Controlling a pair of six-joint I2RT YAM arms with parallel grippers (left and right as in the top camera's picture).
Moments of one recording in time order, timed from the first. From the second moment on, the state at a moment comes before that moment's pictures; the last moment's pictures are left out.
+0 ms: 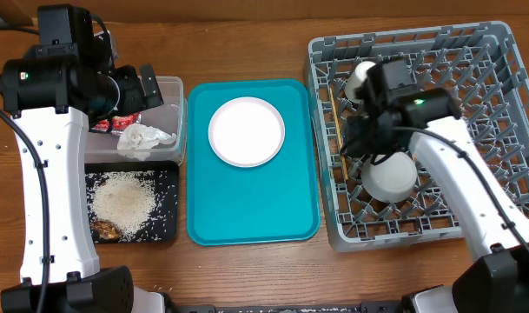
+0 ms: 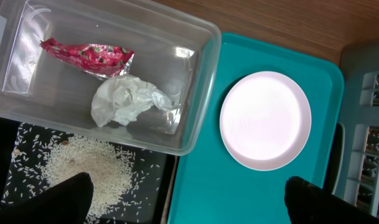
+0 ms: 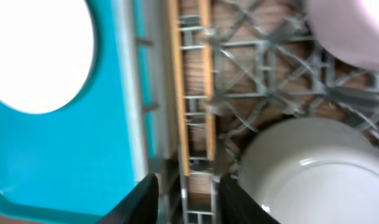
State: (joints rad) left arm 0.09 1.65 1.92 -1.38 0.10 -0.24; right arm 0.26 1.62 1.40 -1.08 -0.13 0.25
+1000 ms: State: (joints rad) left arm 0.09 1.65 1.92 -1.38 0.10 -0.24; right arm 0.40 1.80 1.40 -0.90 -0.06 0.20
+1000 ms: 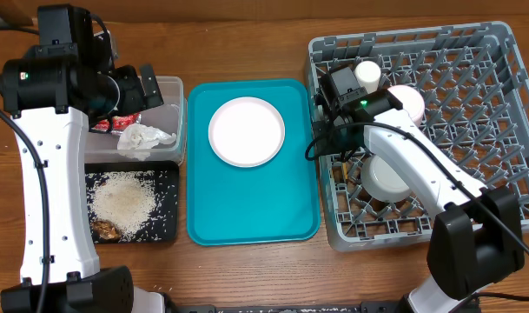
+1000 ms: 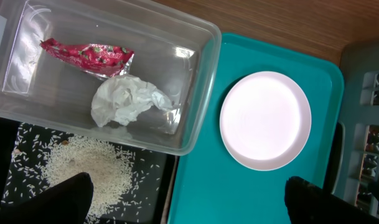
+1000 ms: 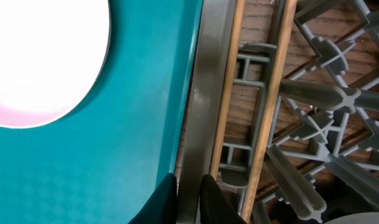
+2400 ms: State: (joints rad) left arm 0.09 1.65 1.92 -1.38 0.10 -0.24; right arm 0.45 1.81 1.65 -0.88 -0.07 0.29
